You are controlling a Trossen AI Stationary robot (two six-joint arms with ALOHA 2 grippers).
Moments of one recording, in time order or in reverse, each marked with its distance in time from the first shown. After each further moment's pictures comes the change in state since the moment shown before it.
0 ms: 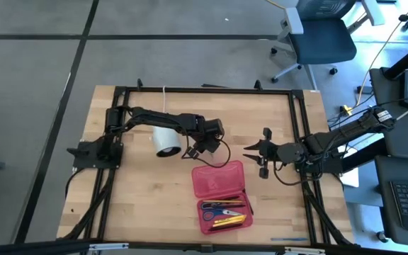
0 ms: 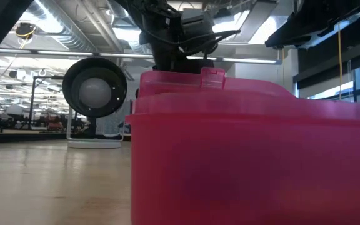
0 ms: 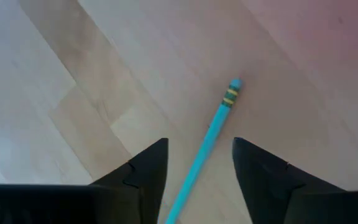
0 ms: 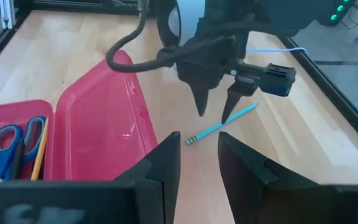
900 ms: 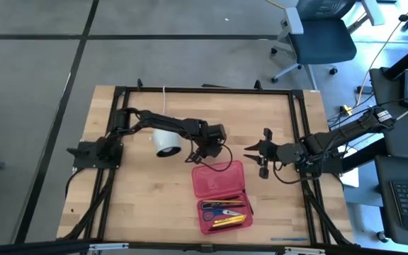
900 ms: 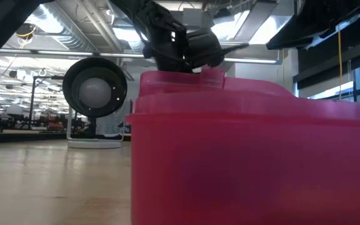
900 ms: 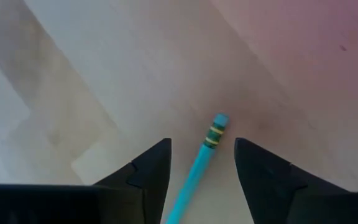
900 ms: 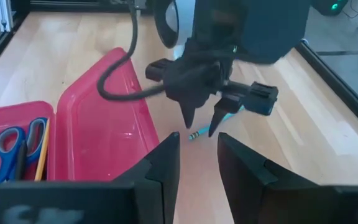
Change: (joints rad) left arm -0.020 0.083 -0.002 0.076 0.073 -0.043; right arm 0.000 0.000 0.000 -0.023 -0.003 0.053
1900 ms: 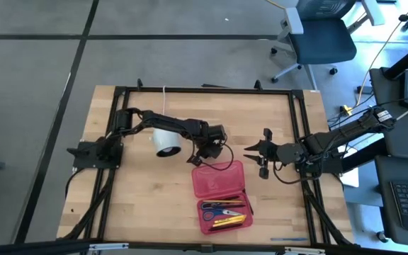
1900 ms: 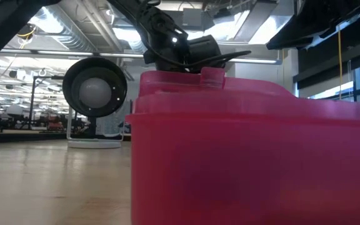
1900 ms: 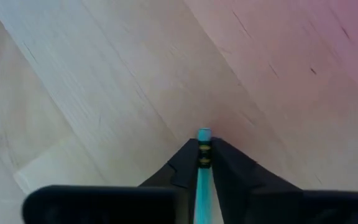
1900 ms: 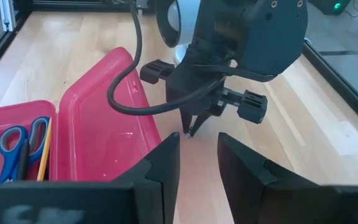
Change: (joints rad) left arm 0.013 0.044 0.002 -0.014 0.094 -0.099; right arm 0.000 0.000 0.000 0.001 -0.006 0.000
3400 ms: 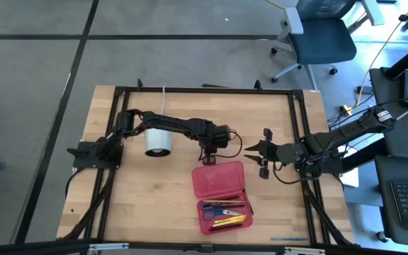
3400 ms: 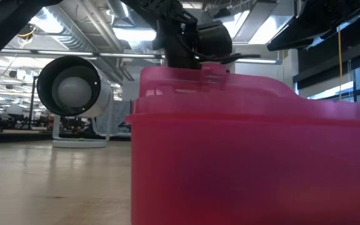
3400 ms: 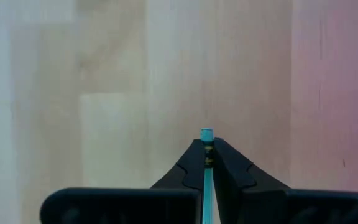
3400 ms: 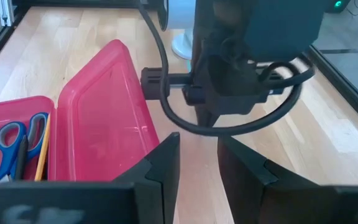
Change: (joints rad) left arm -0.030 0.008 0.147 -0.115 -0.165 -0.600; right arm 0.000 0.000 0.000 -0.013 -0.002 -0.001
